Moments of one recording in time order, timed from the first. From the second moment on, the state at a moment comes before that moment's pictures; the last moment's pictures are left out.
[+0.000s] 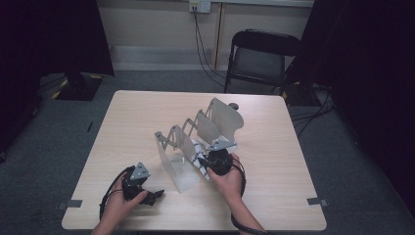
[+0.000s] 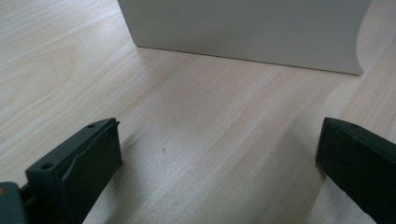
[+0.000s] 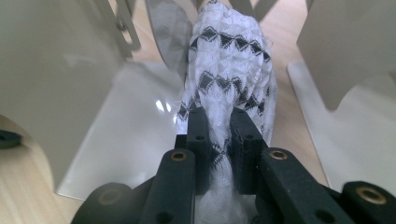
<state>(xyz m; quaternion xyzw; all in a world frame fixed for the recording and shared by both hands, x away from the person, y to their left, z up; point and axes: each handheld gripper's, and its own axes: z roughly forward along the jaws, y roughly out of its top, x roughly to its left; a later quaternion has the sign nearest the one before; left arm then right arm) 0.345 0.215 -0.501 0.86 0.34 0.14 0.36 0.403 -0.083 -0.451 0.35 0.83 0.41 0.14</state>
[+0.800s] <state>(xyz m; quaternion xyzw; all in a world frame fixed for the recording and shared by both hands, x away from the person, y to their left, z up) 0.345 0.215 -0.501 0.86 0.34 0.14 0.36 0.396 -0.081 -0.363 0.32 0.81 0.46 0.20</state>
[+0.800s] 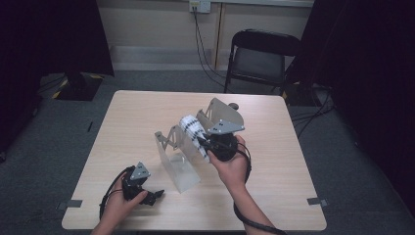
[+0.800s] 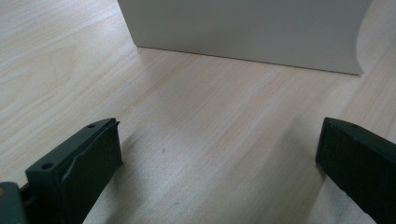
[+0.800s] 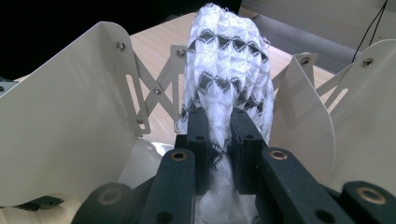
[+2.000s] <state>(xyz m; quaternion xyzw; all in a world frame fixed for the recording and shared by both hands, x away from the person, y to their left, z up) 0.345 0.215 -0.501 0.86 0.34 0.14 0.36 0.380 -0.090 -0.481 0.35 0.85 0.38 0.13</state>
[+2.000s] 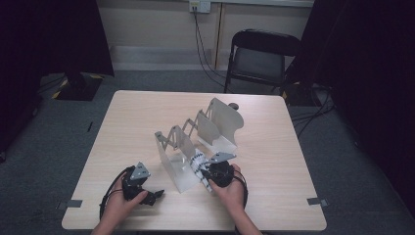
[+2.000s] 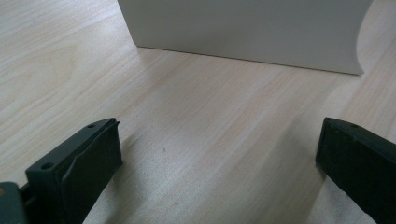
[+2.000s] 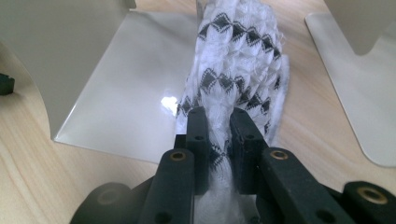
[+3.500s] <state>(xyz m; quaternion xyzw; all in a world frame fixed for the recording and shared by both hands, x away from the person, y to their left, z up) 0.344 0.215 -0.501 0.86 0.34 0.14 0.36 0.361 -0.068 -0.484 0.32 0.85 0.39 0.11</state>
